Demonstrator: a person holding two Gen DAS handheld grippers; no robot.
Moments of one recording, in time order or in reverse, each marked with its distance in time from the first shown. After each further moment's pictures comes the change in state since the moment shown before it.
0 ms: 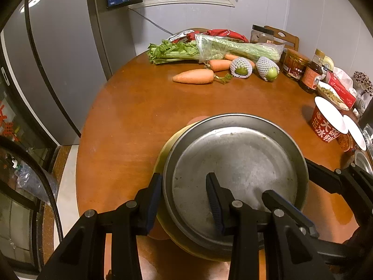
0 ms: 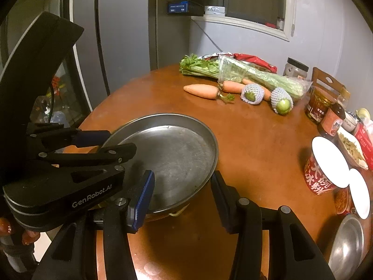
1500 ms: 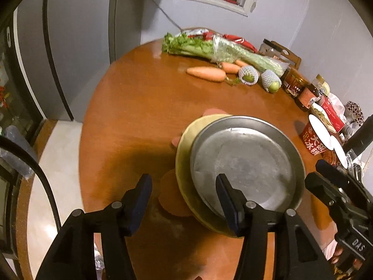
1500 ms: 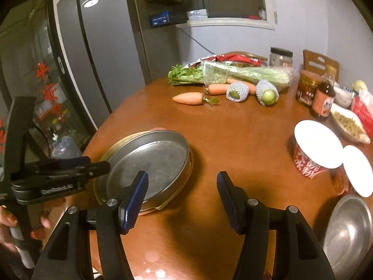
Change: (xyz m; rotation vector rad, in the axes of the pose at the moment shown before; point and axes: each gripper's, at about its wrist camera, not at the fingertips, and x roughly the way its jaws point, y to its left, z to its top) left arm -0.006 0.048 -0.019 -0.169 0.034 -0.140; right arm -0.031 -0.040 -0.003 0.175 -0.038 0.080
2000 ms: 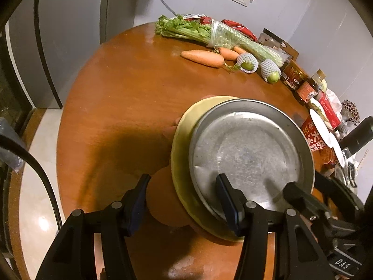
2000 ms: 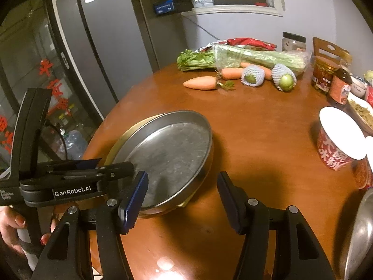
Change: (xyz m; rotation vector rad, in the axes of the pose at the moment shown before) left arm 0.026 0.004 0.005 -0.018 0.082 -0.070; right arm 0.030 0.011 -0.006 0.012 0.066 0.057
